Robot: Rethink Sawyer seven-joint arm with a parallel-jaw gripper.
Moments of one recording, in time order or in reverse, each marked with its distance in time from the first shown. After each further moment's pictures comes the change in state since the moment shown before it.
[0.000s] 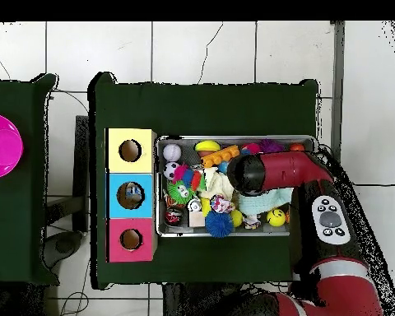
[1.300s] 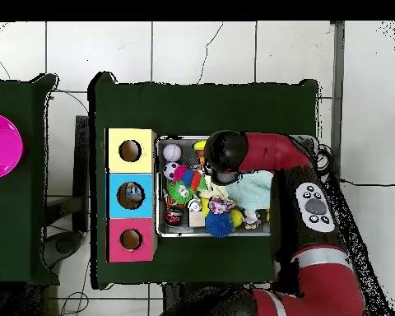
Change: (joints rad) arm 0.053 -0.002 0.069 -0.032 0.273 0.258 0.000
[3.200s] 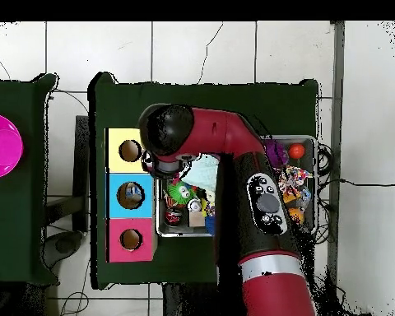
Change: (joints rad) arm 0.166 -0.120 0.010 0.000 0.267 0.255 0.000
